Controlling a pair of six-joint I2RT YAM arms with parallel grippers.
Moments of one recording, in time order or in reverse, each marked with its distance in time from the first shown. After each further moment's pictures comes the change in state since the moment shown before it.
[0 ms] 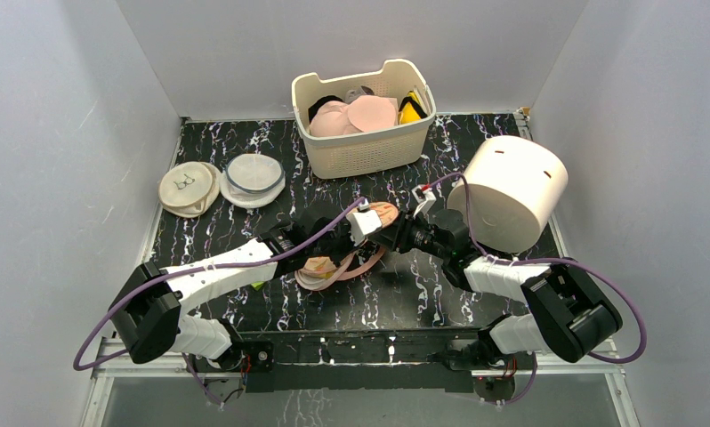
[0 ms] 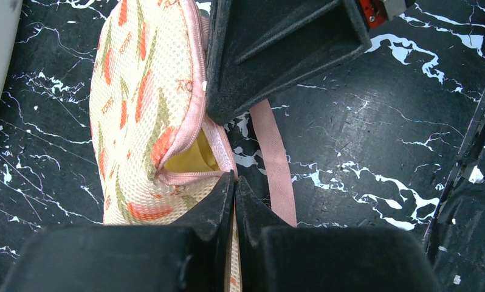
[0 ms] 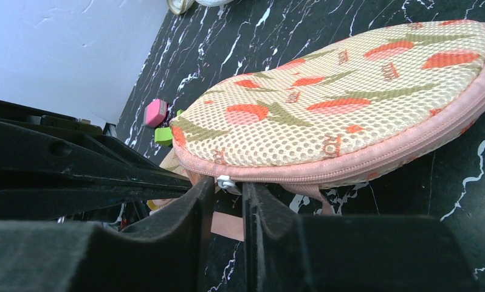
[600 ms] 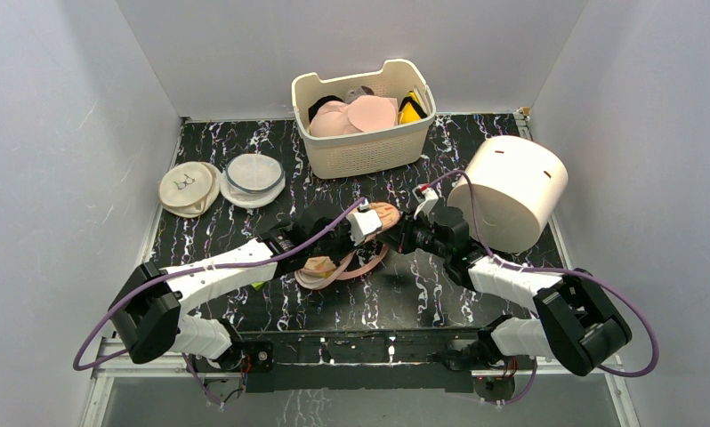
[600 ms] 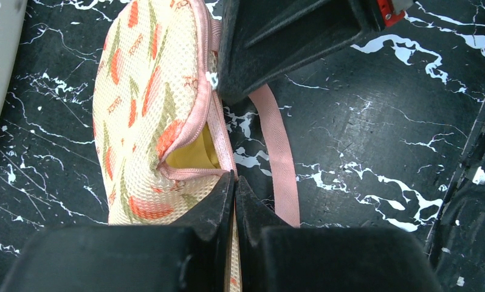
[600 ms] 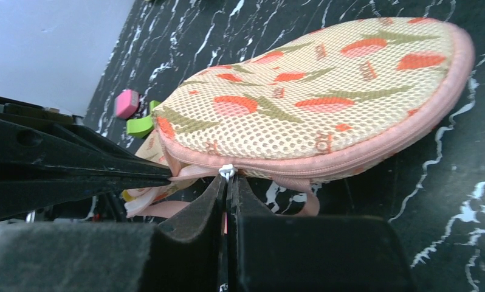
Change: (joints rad) left arm 0.000 0.000 0.000 0.002 -0.008 0.005; right arm 0.001 -0.068 0.027 -0.179 0.052 -0.114
